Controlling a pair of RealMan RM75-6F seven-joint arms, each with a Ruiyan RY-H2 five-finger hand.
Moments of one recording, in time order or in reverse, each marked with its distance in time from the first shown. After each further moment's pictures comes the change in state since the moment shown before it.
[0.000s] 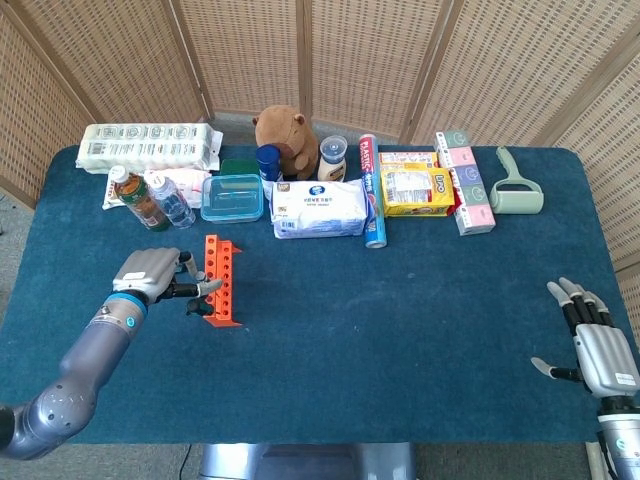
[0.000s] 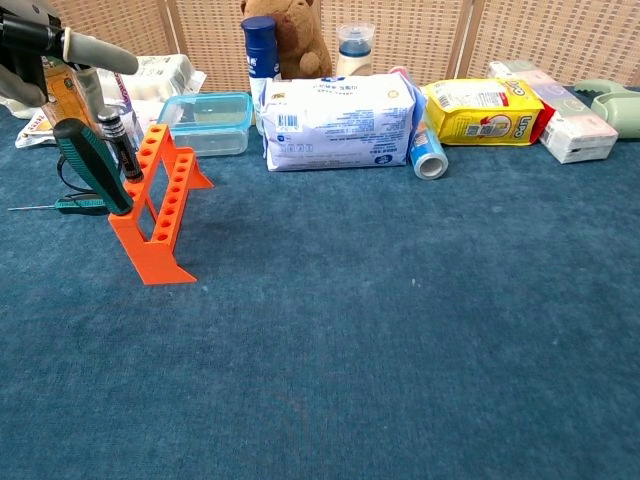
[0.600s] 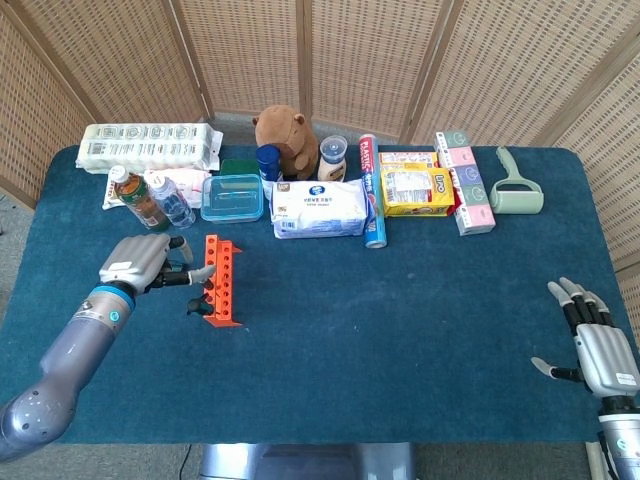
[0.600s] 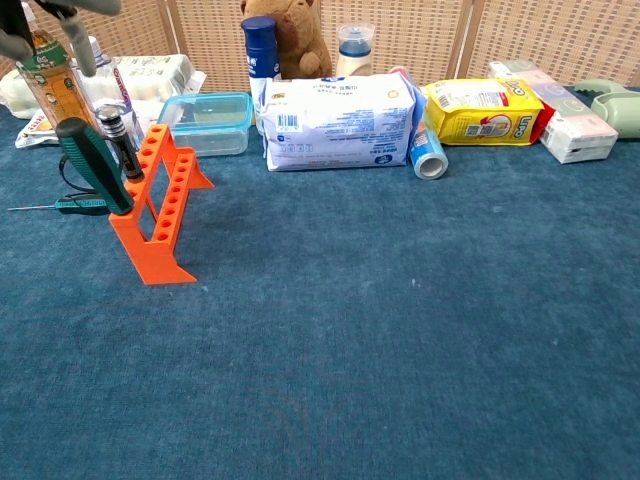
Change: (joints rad) left arm 0.060 0.092 -0.026 -0.019 0.140 -0.025 -0.102; right arm -0.001 0.002 0.000 -0.001 0.000 0.000 0.003
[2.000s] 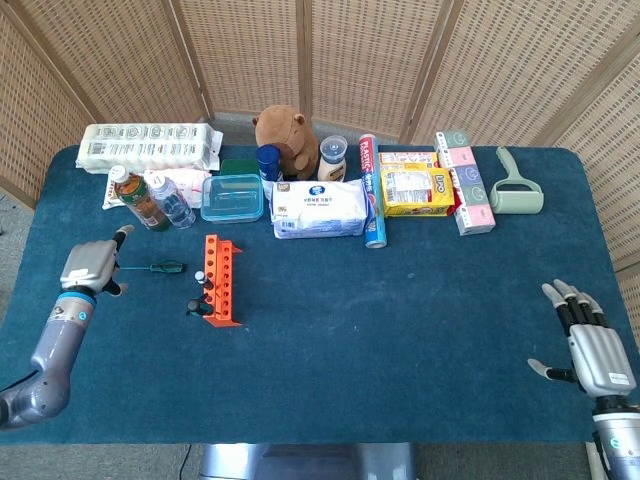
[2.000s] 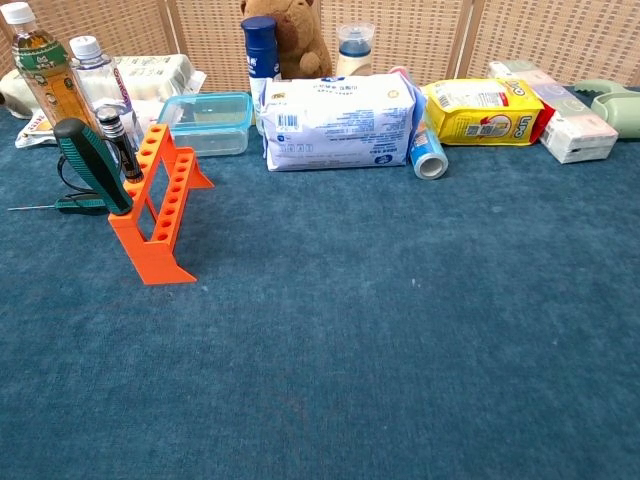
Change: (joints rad) left arm 0.372 -0.416 0.121 0.636 0.508 0.020 -0.196; right arm 0.007 -0.016 -0.003 0.000 0.008 -0.016 -0.041
